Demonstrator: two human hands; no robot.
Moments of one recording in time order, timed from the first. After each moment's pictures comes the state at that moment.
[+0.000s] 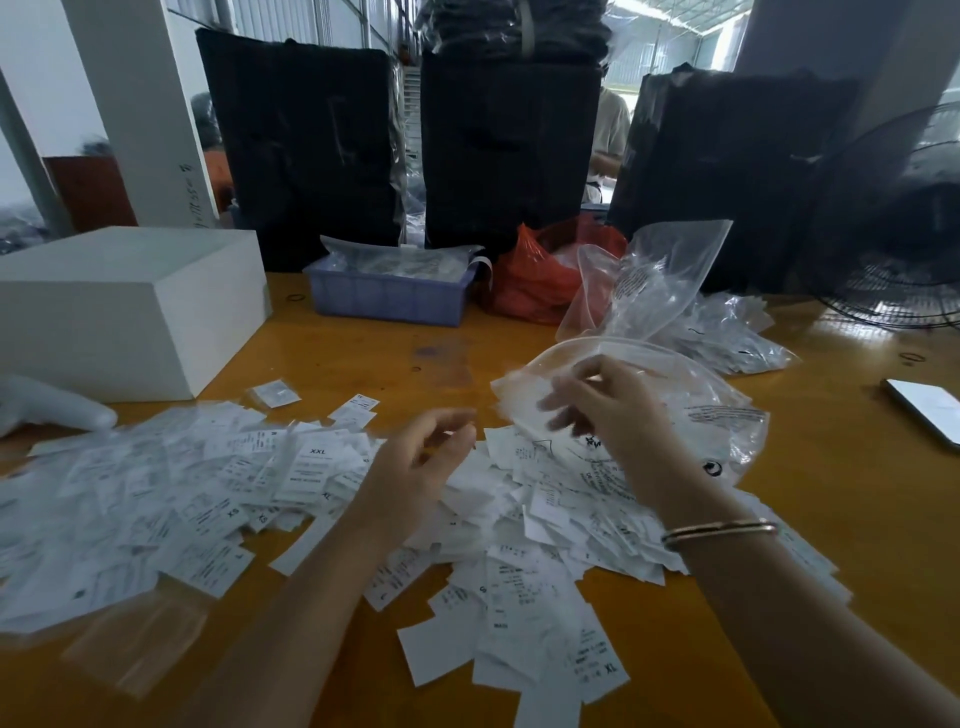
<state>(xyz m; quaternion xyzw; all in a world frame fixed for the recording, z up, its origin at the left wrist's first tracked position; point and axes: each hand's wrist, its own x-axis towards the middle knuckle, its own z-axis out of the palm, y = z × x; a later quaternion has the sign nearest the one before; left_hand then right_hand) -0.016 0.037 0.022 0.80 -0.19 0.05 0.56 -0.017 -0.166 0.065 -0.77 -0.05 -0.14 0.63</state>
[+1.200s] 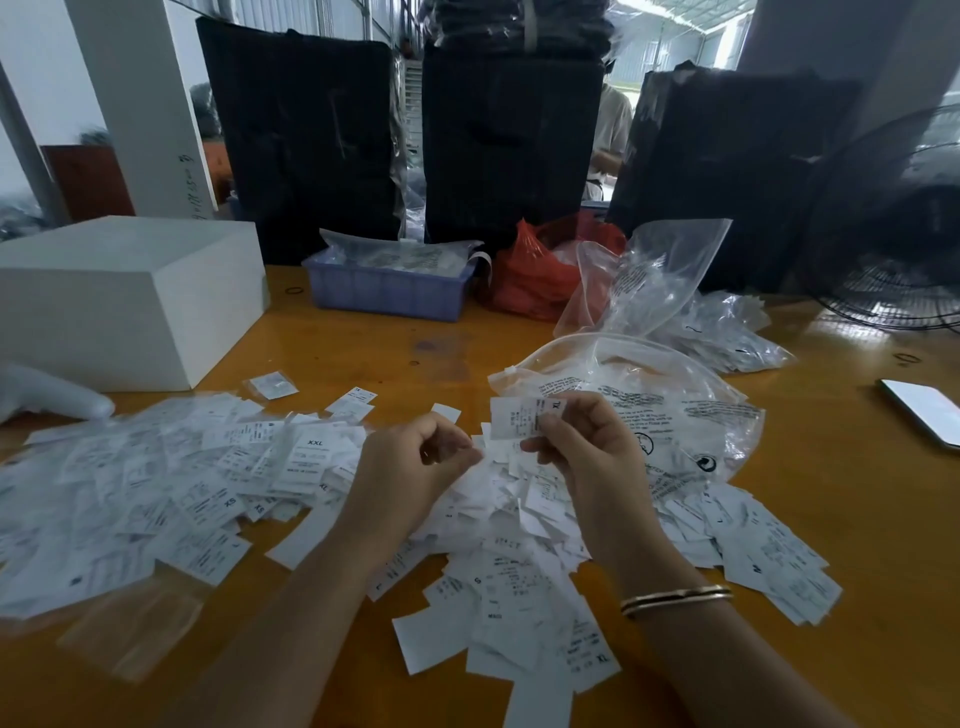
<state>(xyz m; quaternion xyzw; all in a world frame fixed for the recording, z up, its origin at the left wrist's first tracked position) -0.017 0.032 0.015 0.84 -0.18 0.17 0.49 -0.049 -0.139 0.034 -0.59 -0.07 -0.15 0.79</state>
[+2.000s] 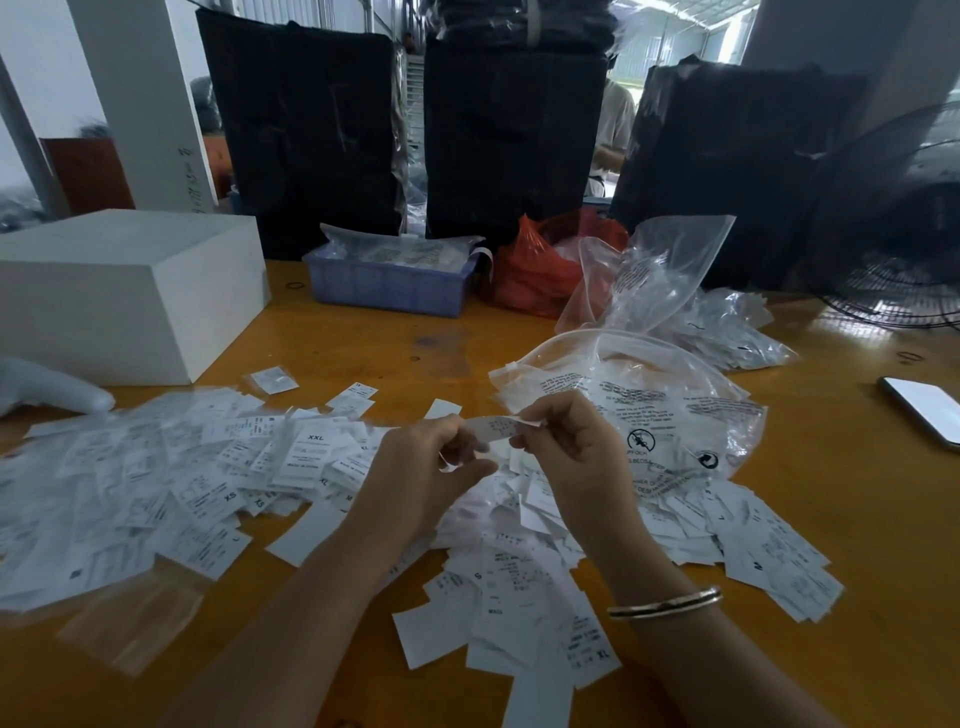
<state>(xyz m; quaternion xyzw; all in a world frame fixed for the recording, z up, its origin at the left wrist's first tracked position) -0.020 0.028 0.017 0.85 -0.24 0.18 0.43 -0.049 -0.130 0.028 -0.77 -0.13 -0.28 0.56</state>
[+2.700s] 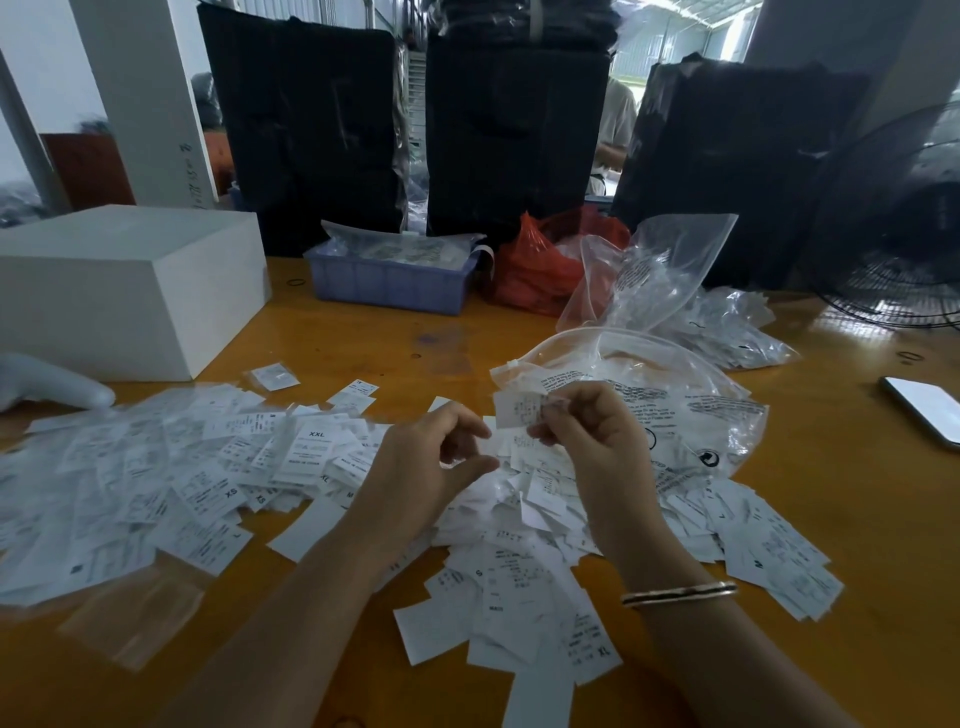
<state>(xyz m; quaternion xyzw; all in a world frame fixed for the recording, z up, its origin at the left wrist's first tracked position) -0.023 0.029 0.020 0.83 -0.27 0.19 0.45 -0.047 -0.139 0.032 -0.68 -0.10 -0.24 0.69</state>
